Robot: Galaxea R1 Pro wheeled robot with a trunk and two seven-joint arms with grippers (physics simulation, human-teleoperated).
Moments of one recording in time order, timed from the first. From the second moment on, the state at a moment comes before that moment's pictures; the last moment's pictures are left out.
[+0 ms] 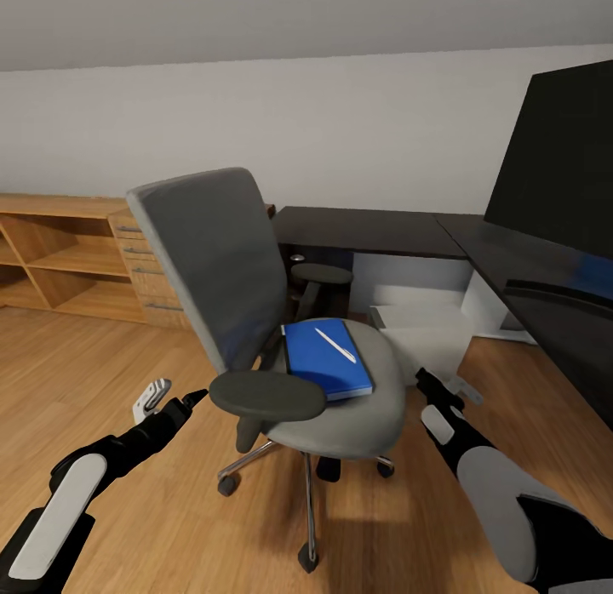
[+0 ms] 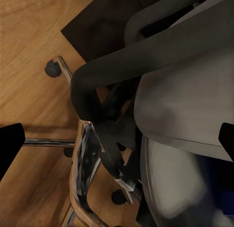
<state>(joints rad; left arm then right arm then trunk) -0.29 0.22 0.00 -1.56 1.25 0.56 0.35 -0.91 -0.03 -0.23 -0.28 -0.45 -0.27 -0.20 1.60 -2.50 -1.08</state>
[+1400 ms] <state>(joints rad) -0.29 0.22 0.00 -1.56 1.25 0.56 0.35 -0.91 0.01 -0.26 -0.27 -0.43 -0.28 -0.20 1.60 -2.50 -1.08</state>
